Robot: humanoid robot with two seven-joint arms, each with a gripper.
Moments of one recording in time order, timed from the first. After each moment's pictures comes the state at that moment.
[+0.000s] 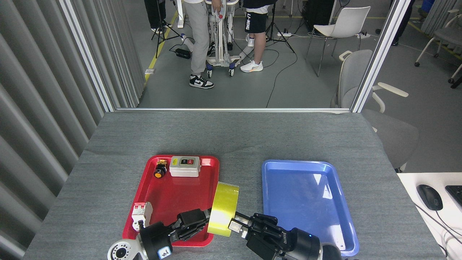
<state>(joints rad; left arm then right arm) -0.09 0.02 -0.04 -1.55 -0.04 -0.14 -1.01 -0.07 -0.10 0.26 -1.58 0.36 -0.79 0.62</state>
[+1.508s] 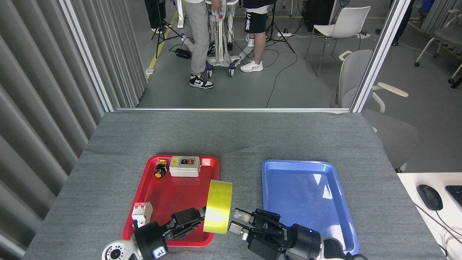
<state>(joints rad) -0.09 0.02 -0.01 -1.55 -0.04 -0.18 -1.02 -0.10 -0.15 0.30 -1.60 0.36 -0.79 0.61</state>
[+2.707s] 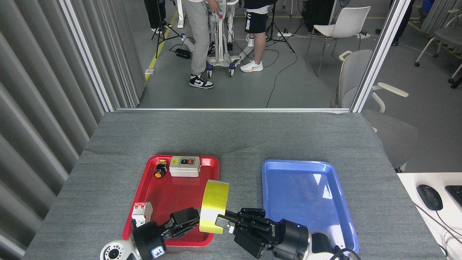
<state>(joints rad) -0.09 0.02 0.00 -1.55 -0.04 -0.18 -1.02 -0.15 -0.11 0.34 -1.59 0.38 -0.78 0.62</state>
